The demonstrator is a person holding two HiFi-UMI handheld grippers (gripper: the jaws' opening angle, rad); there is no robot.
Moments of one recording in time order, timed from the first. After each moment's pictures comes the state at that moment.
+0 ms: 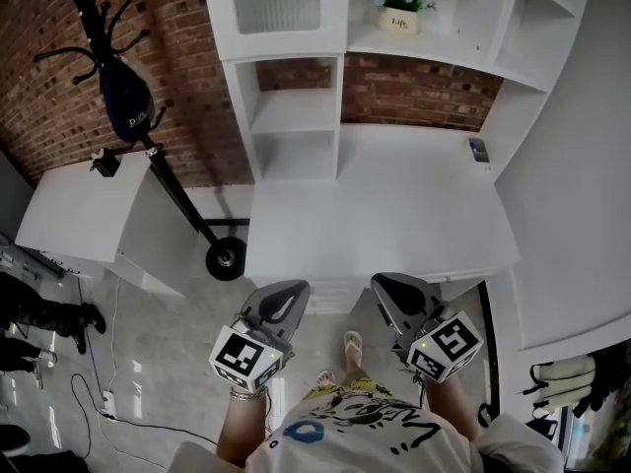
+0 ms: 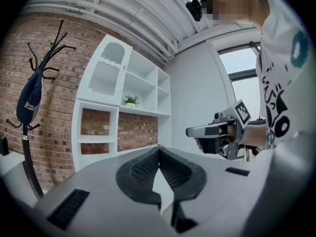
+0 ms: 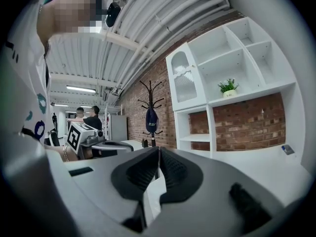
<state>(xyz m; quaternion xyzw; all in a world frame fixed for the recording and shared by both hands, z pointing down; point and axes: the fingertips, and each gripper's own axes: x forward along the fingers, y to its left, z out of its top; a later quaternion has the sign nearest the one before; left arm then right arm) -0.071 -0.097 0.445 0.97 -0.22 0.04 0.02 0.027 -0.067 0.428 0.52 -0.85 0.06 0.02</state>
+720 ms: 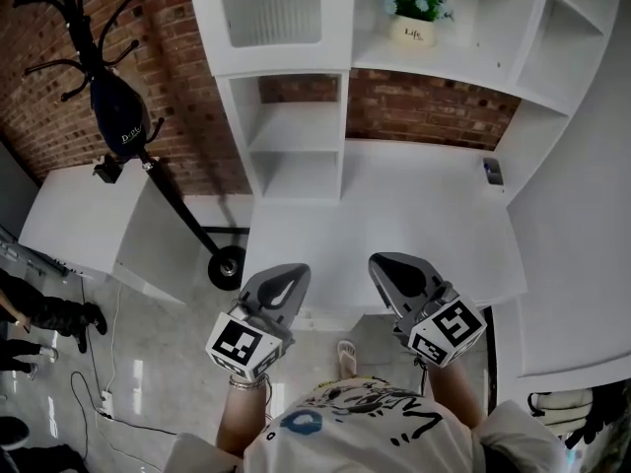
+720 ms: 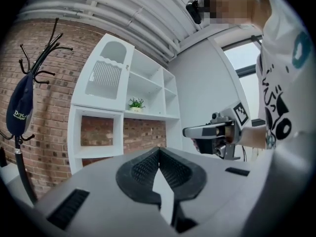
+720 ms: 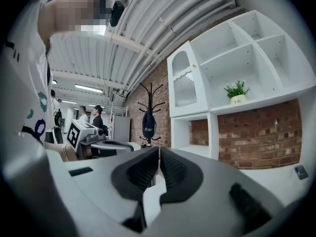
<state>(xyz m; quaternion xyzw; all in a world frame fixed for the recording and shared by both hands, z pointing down) -0.012 -0.192 0.424 0.97 -0.25 0.03 -0.01 0.081 -0.172 0.405 0.48 -0.88 0.01 0.02</state>
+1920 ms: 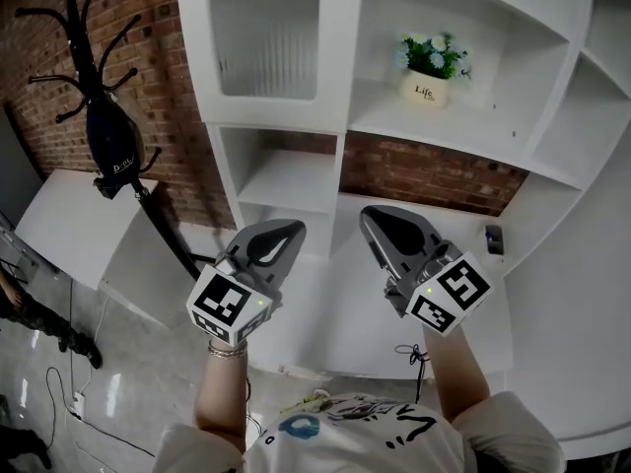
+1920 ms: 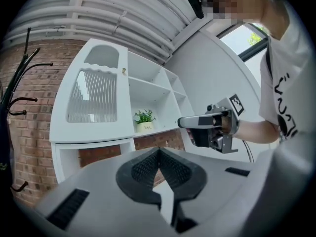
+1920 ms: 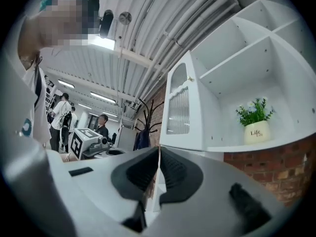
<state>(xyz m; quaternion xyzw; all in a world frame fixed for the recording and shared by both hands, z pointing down) 0.072 -0.351 0.328 0.95 -0.28 0.02 -0.11 0.150 -0.335 0.286 0.41 -0.91 -0.09 -0.04</state>
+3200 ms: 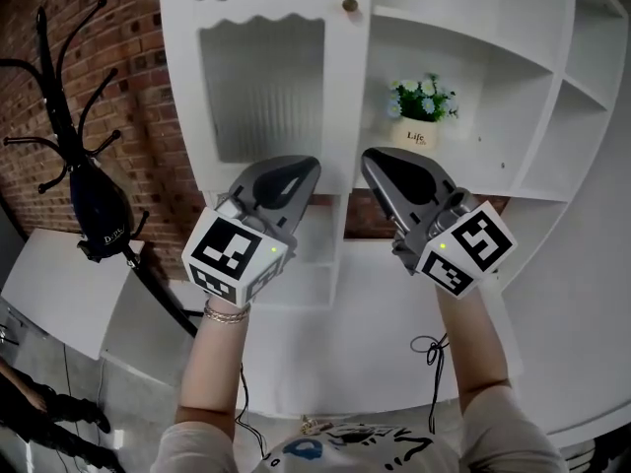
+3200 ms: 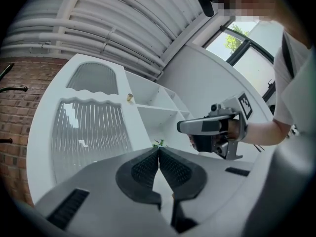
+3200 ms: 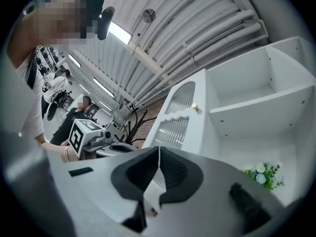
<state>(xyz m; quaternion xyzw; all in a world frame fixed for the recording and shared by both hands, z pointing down) 0.084 -0.447 0.158 0.94 -0.23 -0.06 -0.23 0.128 -0.415 0.135 0.46 -0.86 -0.24 -0.03</state>
